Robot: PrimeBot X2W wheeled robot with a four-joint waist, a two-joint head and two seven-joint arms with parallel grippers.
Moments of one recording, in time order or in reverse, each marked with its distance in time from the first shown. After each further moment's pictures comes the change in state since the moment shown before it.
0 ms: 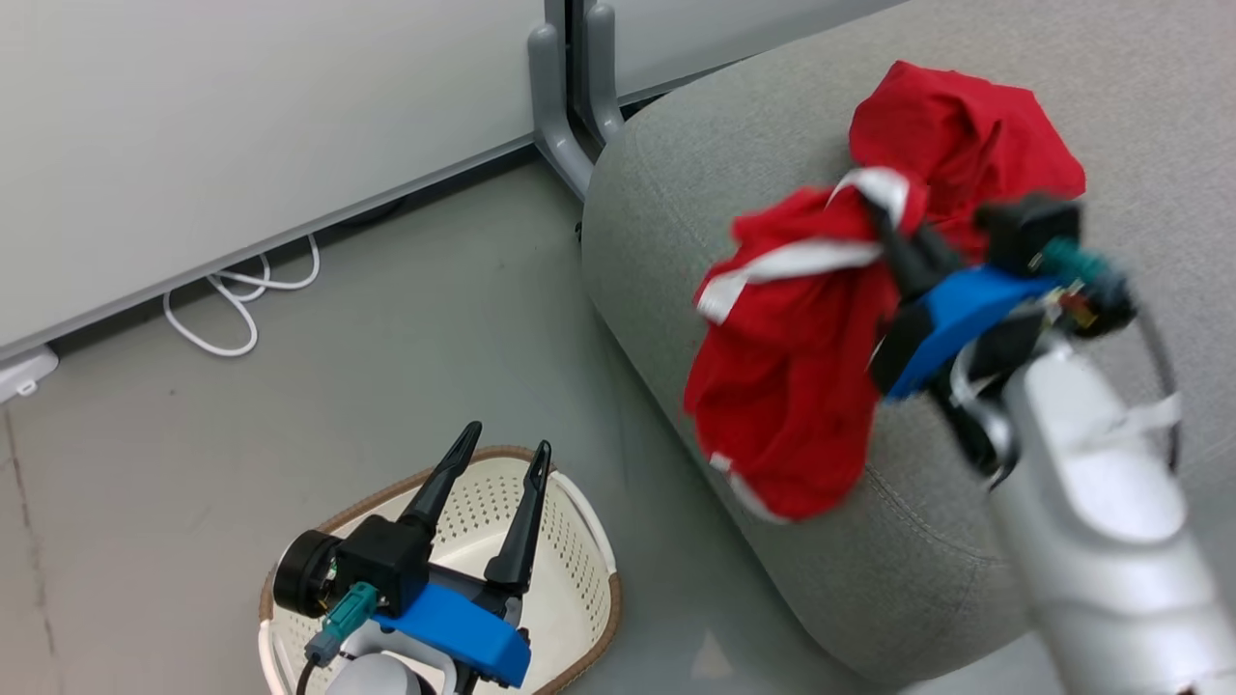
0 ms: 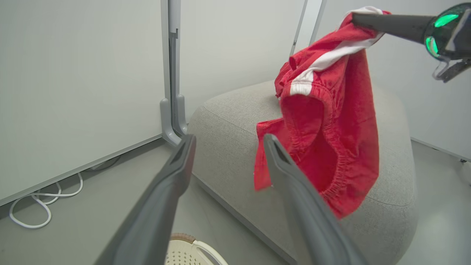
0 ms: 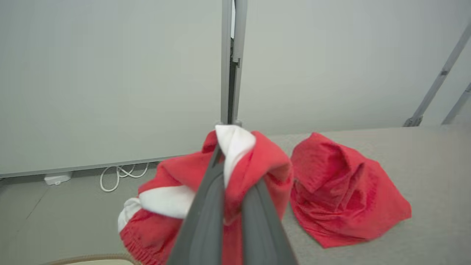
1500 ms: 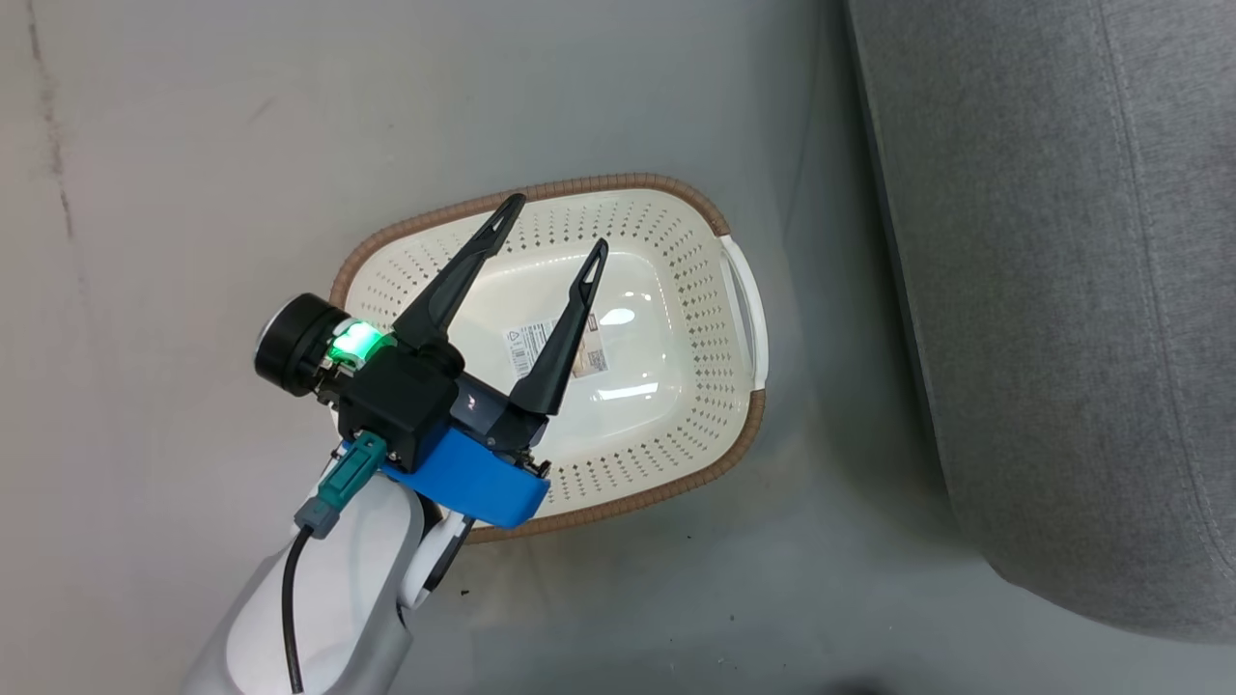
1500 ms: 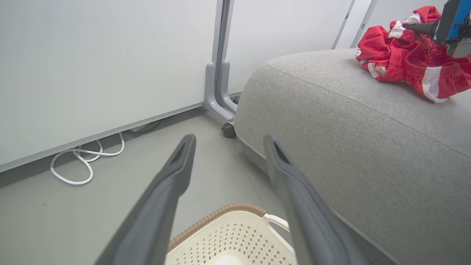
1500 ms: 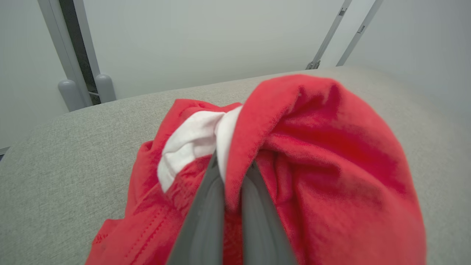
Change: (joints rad) left arm -0.324 0.082 -0.117 -0.133 0.051 0.000 0.000; right arm -0.361 -0.358 -0.733 0.237 -0.213 0.000 -0.035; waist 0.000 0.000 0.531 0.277
